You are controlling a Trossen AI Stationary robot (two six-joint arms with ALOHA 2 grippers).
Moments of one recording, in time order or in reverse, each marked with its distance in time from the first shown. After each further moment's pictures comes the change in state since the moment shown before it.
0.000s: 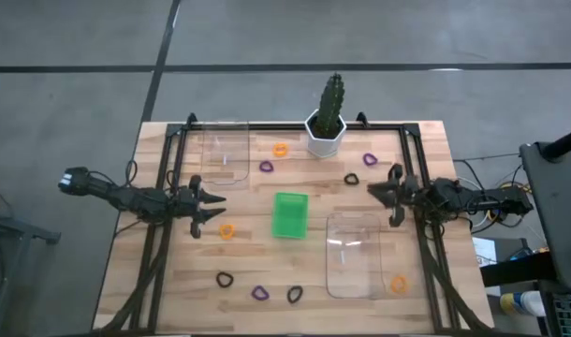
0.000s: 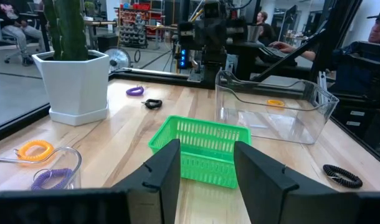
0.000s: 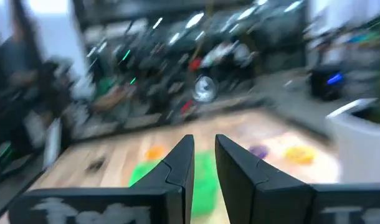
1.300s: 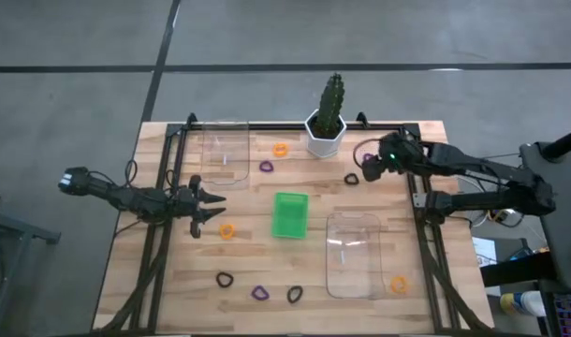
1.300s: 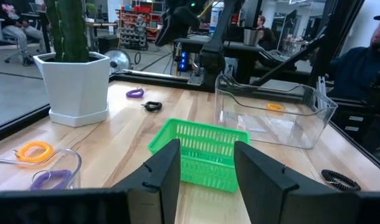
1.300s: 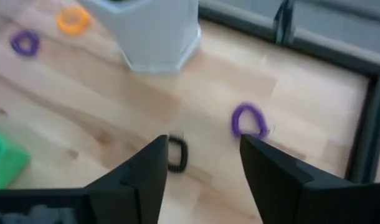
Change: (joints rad) left arm 0.000 0.000 0.000 0.027 -0.003 -0.008; right arm -0.466 0.920 0.803 -1.002 0.069 0.483
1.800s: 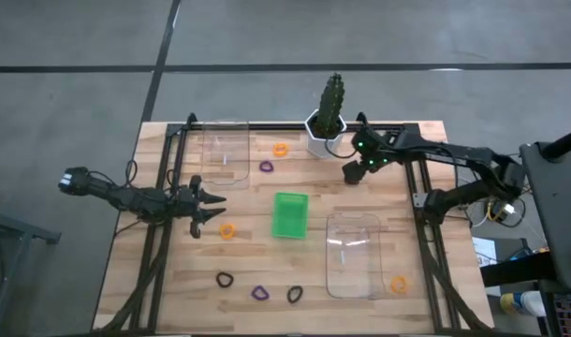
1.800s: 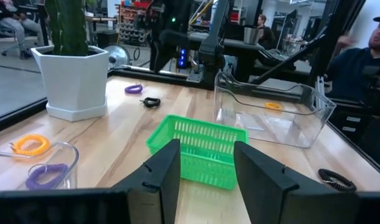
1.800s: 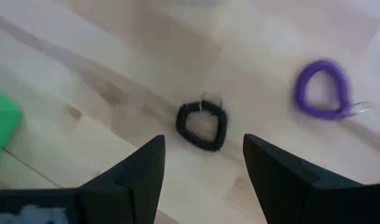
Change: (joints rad) left arm 0.000 0.000 0.000 -0.016 0.003 -0.031; right arm -0.126 0.379 0.067 0.075 -0.323 -0.102
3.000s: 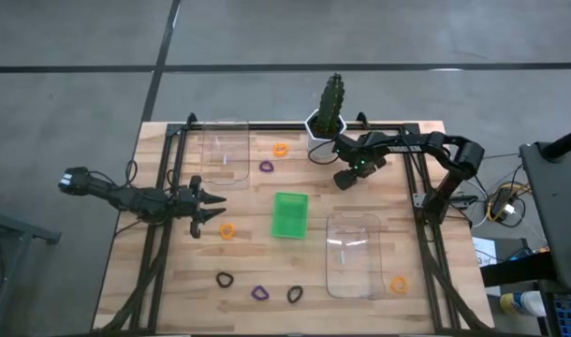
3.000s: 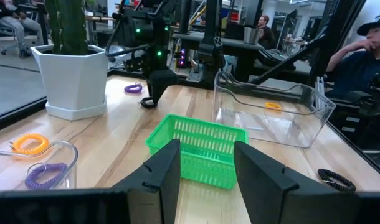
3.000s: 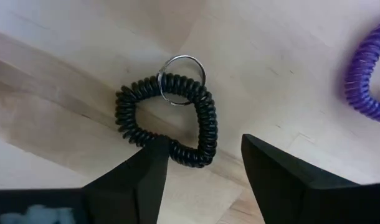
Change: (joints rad) left arm 0.000 0.000 0.000 -0.007 0.000 -0.003; right arm -0.026 0.381 0.064 -0.004 0.003 -0.034
